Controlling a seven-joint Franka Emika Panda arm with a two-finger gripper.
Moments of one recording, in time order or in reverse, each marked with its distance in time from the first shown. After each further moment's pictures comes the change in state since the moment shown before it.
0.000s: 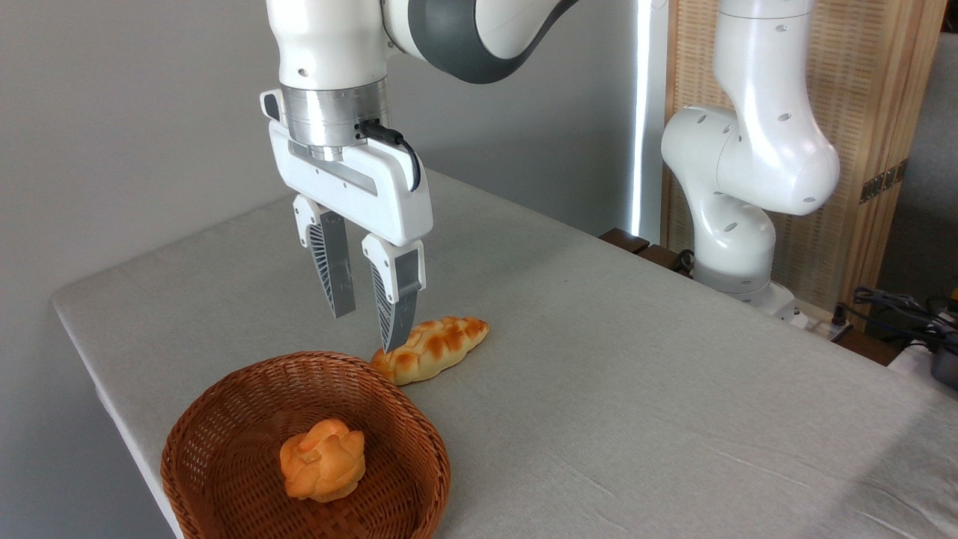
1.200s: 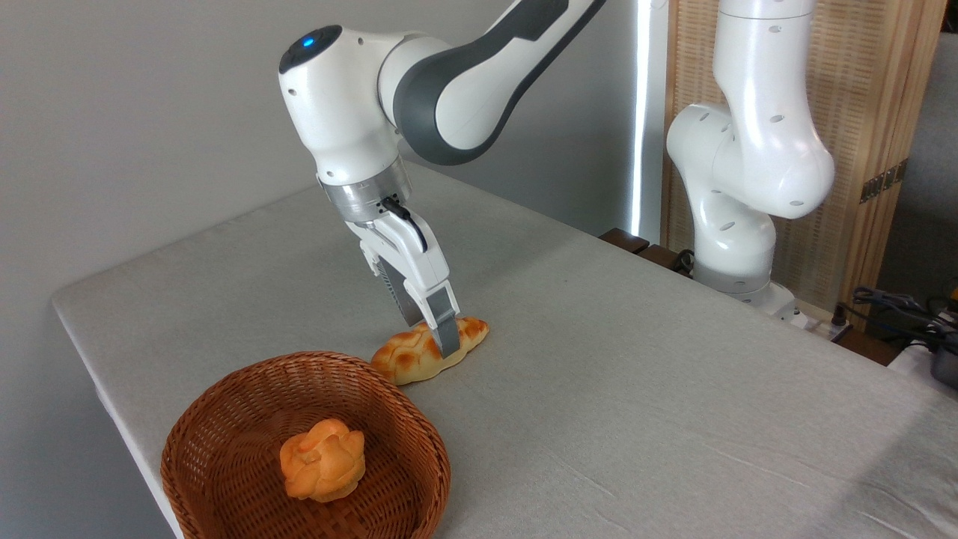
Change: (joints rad) arm -0.153 0.001 -0.020 -0.252 0.000 -0.016 0.000
